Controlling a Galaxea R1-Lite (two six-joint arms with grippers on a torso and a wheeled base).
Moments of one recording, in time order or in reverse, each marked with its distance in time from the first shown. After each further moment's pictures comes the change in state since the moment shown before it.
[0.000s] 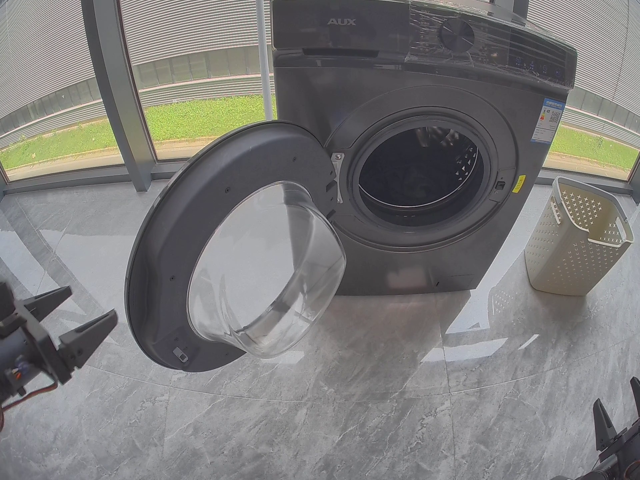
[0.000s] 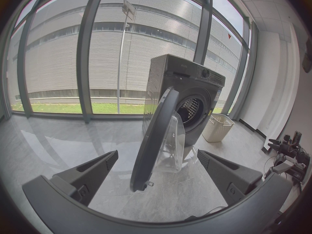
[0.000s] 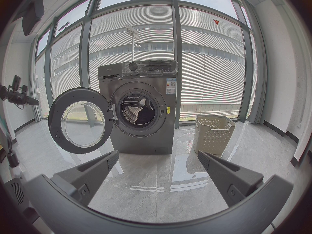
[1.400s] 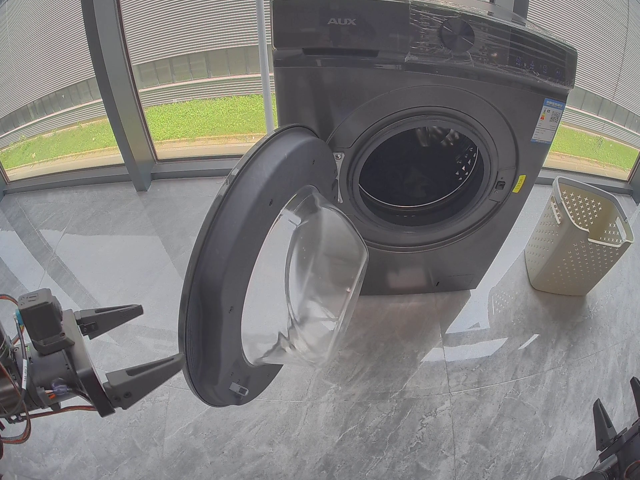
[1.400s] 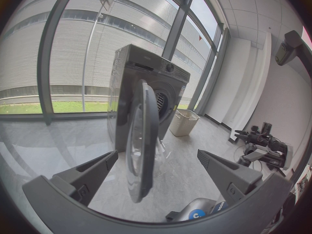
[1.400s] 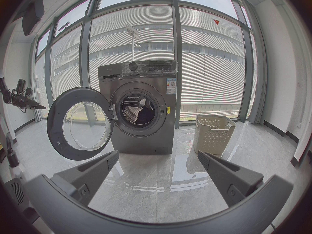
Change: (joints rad) left arm -0.206 0.179 0.074 -0.236 -0.198 -0.017; right arm 0.000 0.000 0.000 0.000 0.001 0.000
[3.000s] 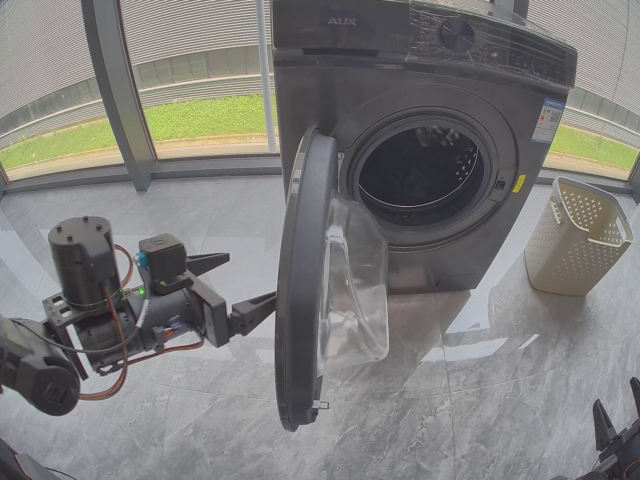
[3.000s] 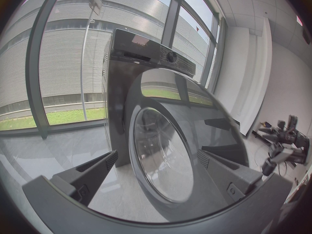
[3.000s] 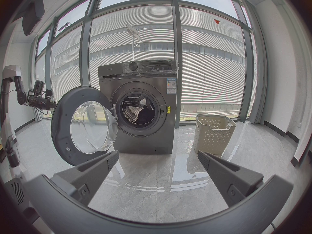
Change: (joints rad) left arm -0.207 0.514 -0.234 -0.287 0.241 0.070; right arm 0.001 0.000 0.000 0.001 0.001 0.000
